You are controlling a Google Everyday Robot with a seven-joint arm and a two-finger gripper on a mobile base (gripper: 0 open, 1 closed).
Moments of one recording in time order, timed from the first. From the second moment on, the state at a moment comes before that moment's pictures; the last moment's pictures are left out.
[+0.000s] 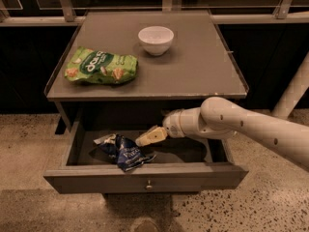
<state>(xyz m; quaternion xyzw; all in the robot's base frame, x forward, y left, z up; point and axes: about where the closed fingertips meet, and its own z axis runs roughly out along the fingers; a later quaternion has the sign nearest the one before) 0.612 -0.004 0.651 -0.40 0.78 0.30 0.38</state>
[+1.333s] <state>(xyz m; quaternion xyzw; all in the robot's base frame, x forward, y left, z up) 0.591 0.001 0.663 -0.38 0.81 0.30 0.34</state>
